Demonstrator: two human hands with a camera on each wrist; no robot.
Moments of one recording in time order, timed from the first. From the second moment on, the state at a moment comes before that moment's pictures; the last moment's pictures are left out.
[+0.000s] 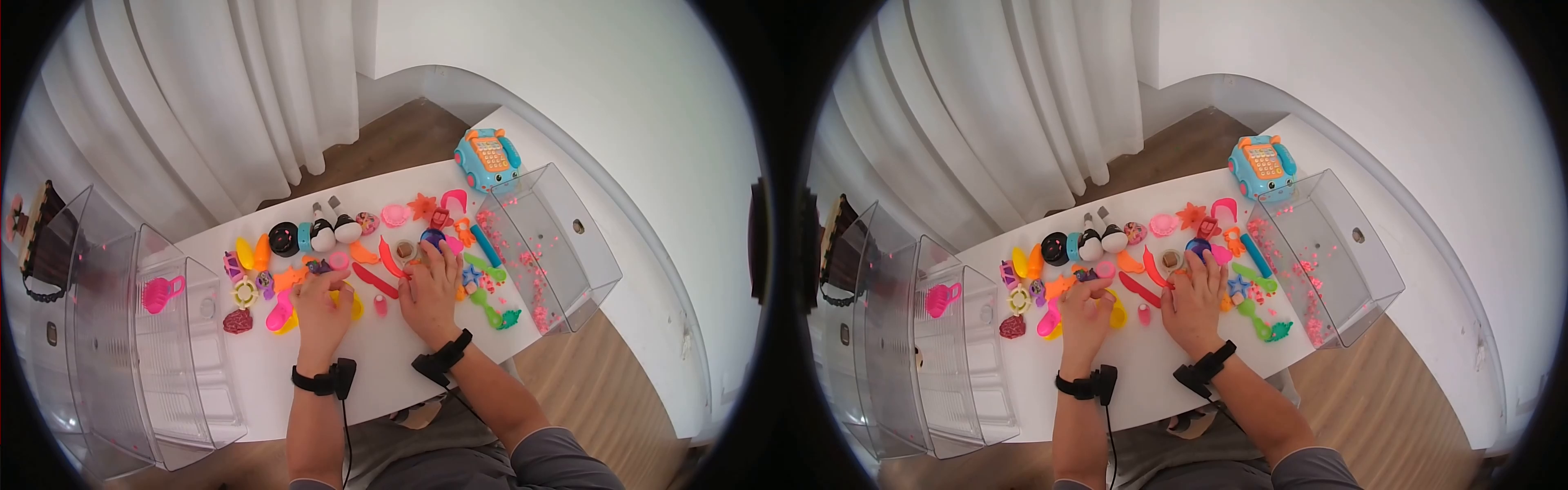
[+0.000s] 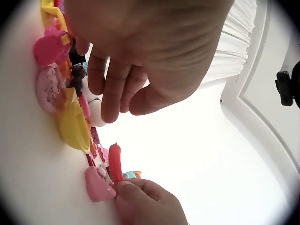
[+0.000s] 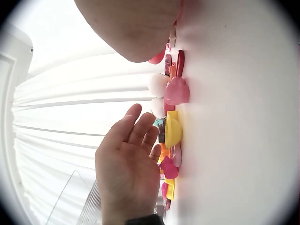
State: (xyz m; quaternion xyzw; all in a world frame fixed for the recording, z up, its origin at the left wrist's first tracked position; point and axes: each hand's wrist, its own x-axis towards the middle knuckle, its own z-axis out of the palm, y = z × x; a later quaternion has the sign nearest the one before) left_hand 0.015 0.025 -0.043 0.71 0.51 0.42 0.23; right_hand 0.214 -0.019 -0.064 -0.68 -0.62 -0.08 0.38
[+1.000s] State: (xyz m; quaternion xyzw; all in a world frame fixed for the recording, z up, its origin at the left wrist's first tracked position) left_hand 0.005 0.034 -0.049 0.44 0.41 0.62 0.50; right_hand 0.211 -0.021 -0.065 -0.63 -0.69 -0.01 0.35
